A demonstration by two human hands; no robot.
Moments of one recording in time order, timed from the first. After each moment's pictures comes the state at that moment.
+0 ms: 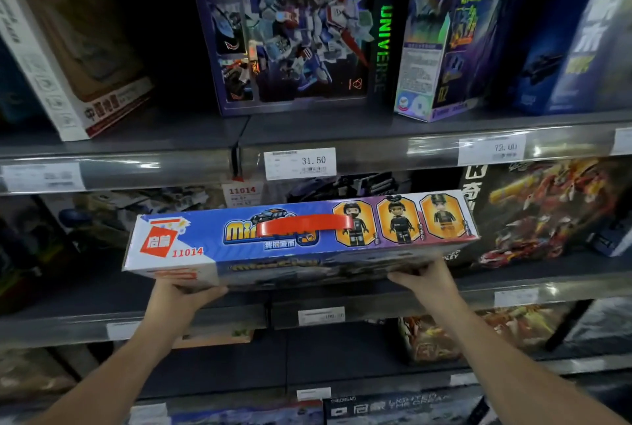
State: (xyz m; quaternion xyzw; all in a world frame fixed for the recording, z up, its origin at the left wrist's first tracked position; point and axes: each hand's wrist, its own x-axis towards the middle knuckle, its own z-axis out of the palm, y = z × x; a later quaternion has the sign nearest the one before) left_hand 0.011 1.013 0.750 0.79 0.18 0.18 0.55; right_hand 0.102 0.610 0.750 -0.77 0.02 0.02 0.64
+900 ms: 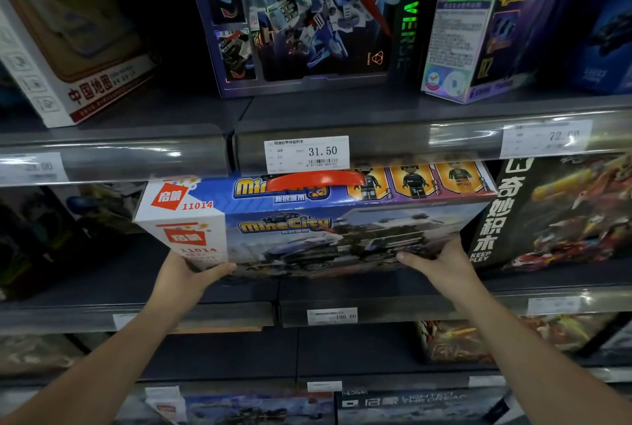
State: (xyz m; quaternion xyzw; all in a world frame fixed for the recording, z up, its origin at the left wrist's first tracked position) left_hand 0.042 1.019 0.759 0.83 0.17 0.17 0.50; right_hand 0.155 0.617 0.745 -0.83 0.04 0.02 0.56
